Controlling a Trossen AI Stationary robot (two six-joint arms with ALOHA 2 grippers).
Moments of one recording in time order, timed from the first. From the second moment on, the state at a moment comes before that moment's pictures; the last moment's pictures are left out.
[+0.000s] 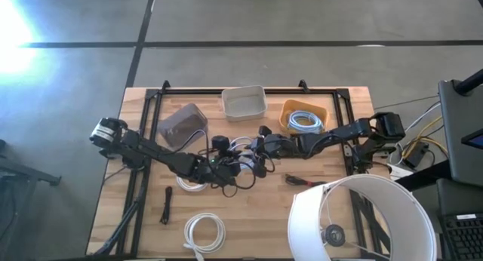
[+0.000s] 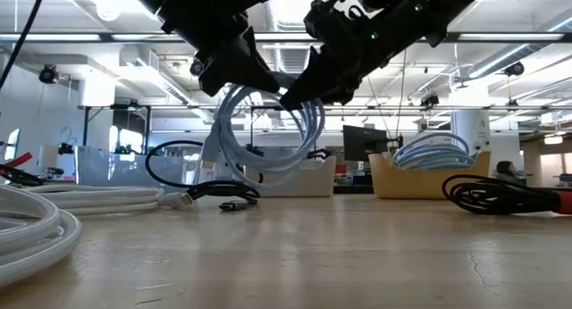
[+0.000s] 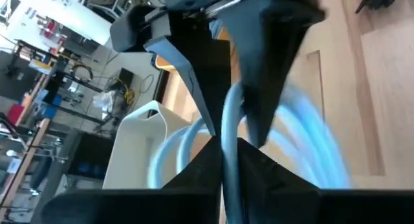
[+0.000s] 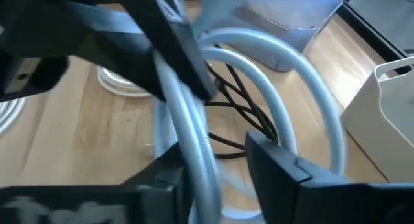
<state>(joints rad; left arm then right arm) -0.33 1.60 1.02 -0.07 -0.85 0.25 0.02 1.66 0.94 0.16 0.21 0.11</state>
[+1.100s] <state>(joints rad) -0.33 1.60 1.01 -0.10 -0.91 0.16 0.04 1.09 0.94 -0.54 0.61 0.39</state>
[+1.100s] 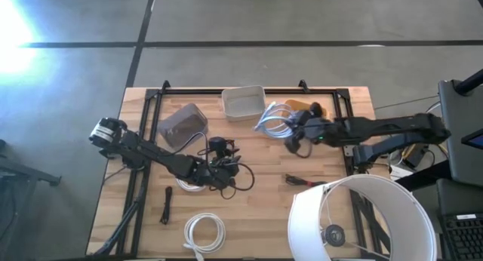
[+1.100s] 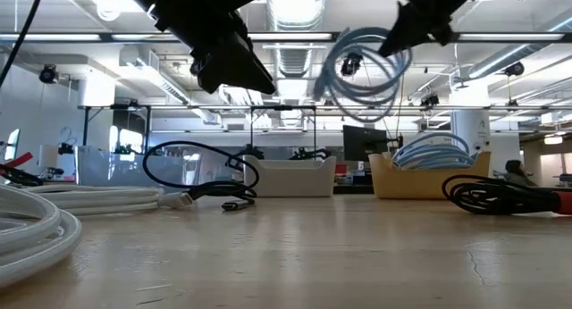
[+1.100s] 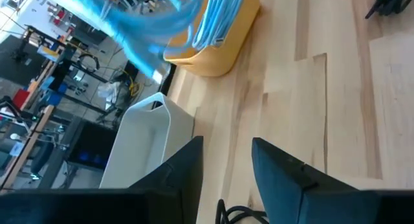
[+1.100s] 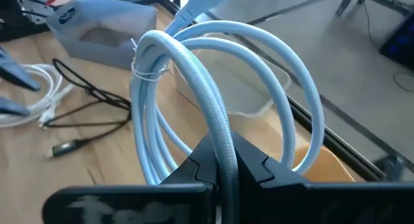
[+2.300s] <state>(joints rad) -0.33 1.60 1.01 -0.11 -0.91 0.13 -0.21 1.15 0.93 -1.07 0.63 0.68</state>
